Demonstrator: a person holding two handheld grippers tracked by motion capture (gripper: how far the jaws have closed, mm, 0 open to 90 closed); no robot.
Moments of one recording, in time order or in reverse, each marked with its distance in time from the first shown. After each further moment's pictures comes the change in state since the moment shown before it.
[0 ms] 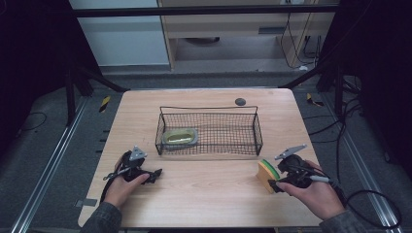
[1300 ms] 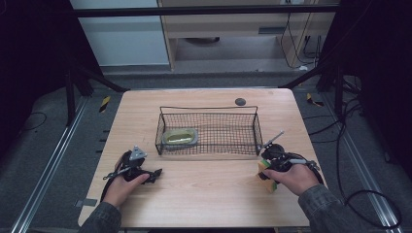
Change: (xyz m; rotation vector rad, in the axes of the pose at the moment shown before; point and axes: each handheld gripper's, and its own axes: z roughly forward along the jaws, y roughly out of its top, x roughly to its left) left arm 0.001 0.000 0.000 -0.001 -0.004 0.003; right arm -0.003 0.039 0.043 0.173 0.084 0.030
